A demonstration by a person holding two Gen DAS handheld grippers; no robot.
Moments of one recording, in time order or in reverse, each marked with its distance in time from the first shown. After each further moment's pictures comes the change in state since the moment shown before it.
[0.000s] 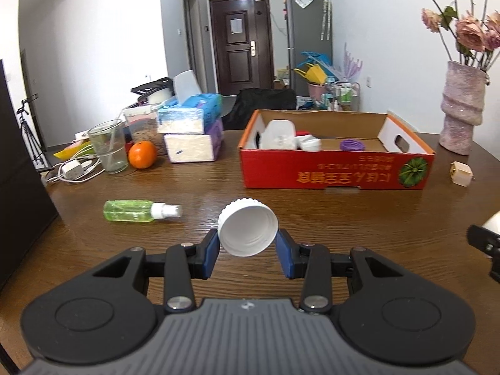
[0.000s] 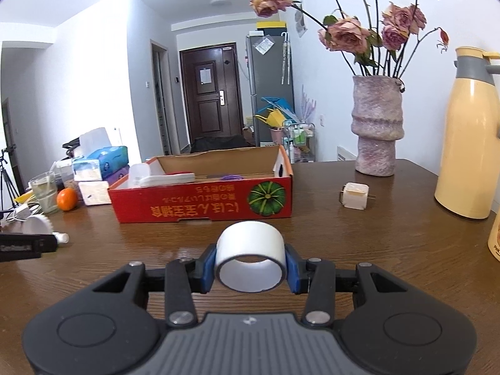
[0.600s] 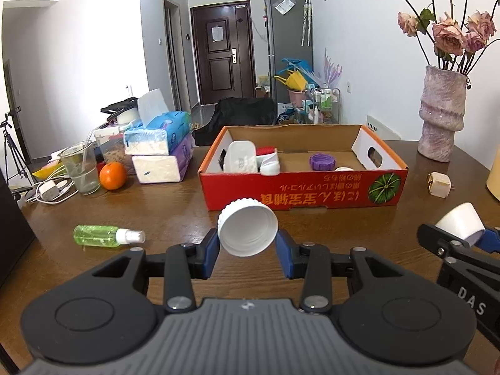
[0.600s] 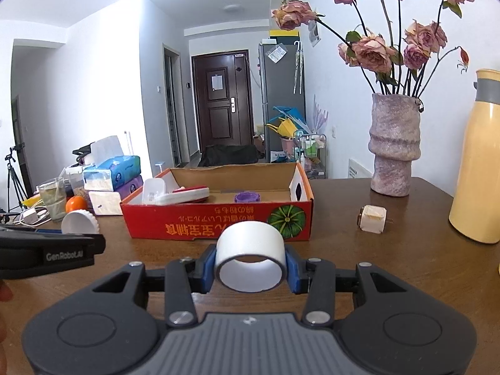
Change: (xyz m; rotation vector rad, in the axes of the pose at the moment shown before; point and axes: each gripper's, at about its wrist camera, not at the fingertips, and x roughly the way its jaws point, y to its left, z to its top) left arm 0.006 -0.036 0.024 0.028 -0.030 -0.058; right arm 0.011 0.019 0.023 -0.034 -0.033 0.024
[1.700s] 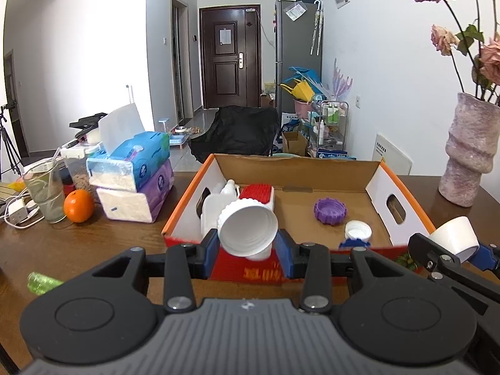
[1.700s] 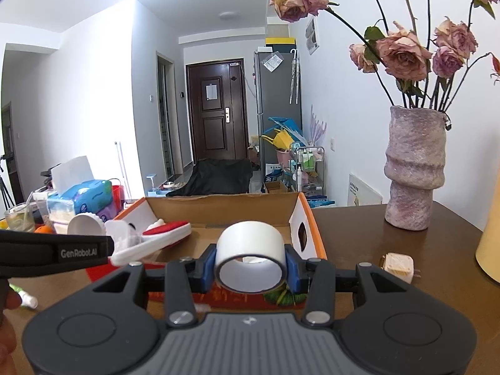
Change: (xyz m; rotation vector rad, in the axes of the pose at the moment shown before) left arm 0.104 -0.016 0.071 -0.063 -0.020 0.003; right arm 0.109 -0.009 0.053 -0.001 -0.041 -0.021
